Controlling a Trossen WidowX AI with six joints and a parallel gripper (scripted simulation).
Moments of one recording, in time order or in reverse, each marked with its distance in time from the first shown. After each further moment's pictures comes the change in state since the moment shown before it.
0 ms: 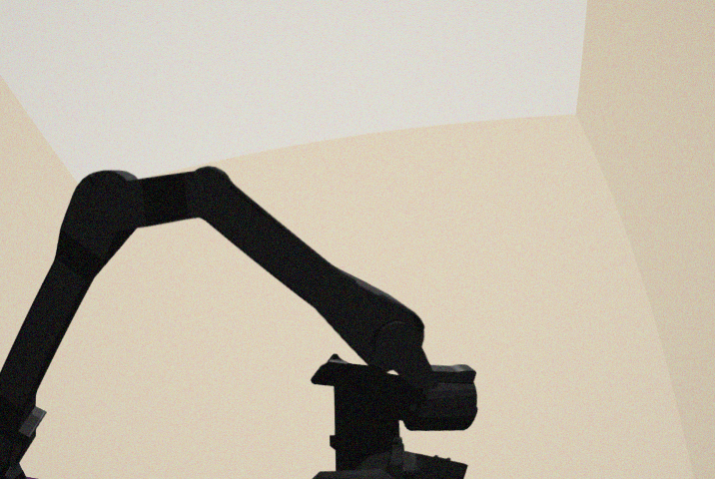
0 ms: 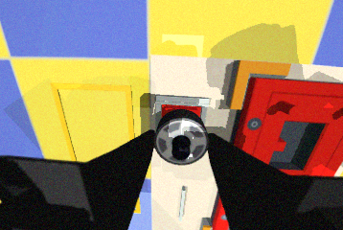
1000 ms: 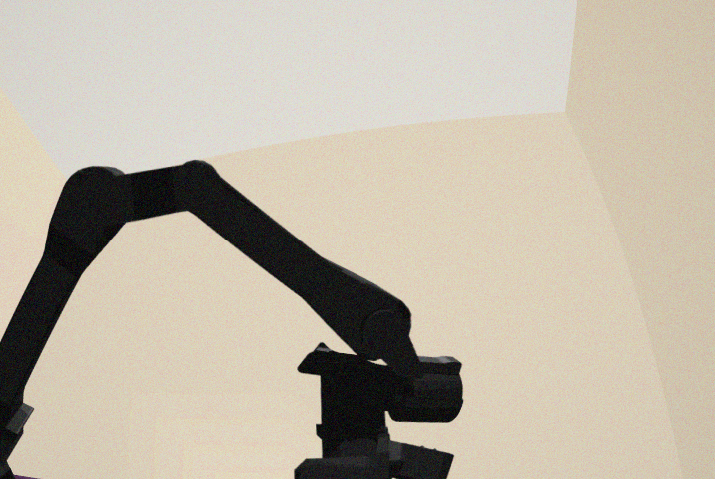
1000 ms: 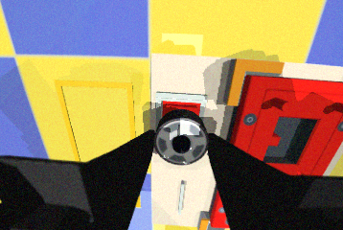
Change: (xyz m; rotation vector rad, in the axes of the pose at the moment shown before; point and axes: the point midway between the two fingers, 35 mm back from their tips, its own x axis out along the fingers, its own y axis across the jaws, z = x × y) arm -0.007 0.000 -0.001 -0.004 0.004 -0.004
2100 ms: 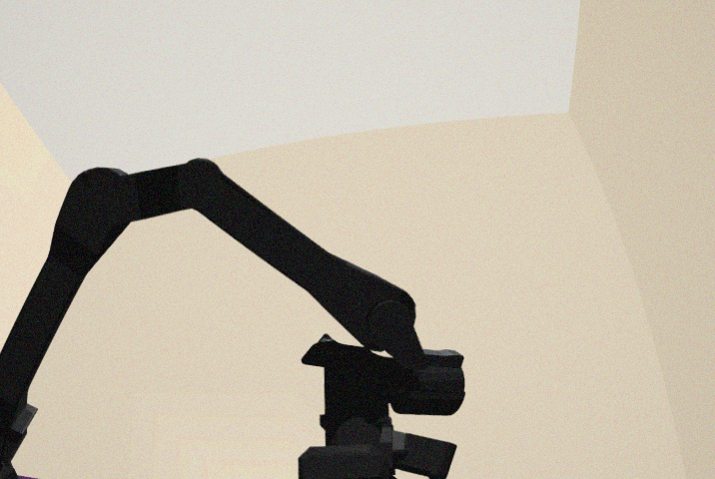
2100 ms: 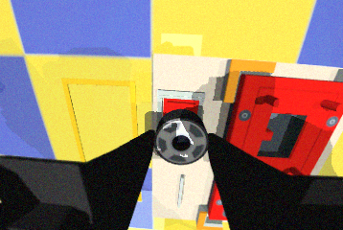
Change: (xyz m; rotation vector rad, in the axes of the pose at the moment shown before) arm -0.010 0.000 0.000 -0.005 0.000 -0.004
